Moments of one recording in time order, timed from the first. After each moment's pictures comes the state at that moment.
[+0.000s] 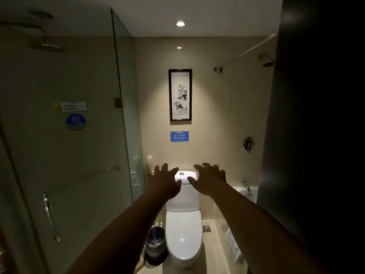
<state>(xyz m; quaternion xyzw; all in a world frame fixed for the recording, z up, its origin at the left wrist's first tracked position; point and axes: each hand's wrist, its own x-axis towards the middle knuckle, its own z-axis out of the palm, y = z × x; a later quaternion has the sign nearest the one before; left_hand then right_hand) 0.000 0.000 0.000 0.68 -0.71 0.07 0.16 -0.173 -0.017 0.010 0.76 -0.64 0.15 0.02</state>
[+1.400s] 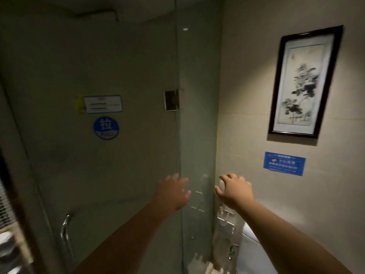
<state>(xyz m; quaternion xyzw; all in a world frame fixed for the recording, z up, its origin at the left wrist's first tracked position) 0.243 -0.474 -0.034 0.83 -0.54 0.09 0.09 0.062 -0.614 -0.037 0.88 -0.45 0.14 -0.02</state>
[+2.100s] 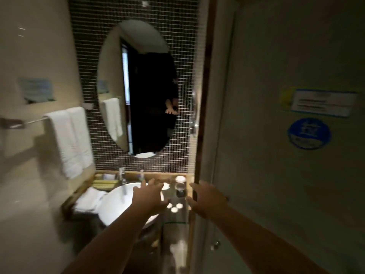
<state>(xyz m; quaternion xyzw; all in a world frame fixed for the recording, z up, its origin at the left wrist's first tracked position) 0.460 -0.038 -0.092 0.99 0.00 0.10 0.03 0.458 -0.253 -0.073 0.98 0.12 0.06 -0.13</state>
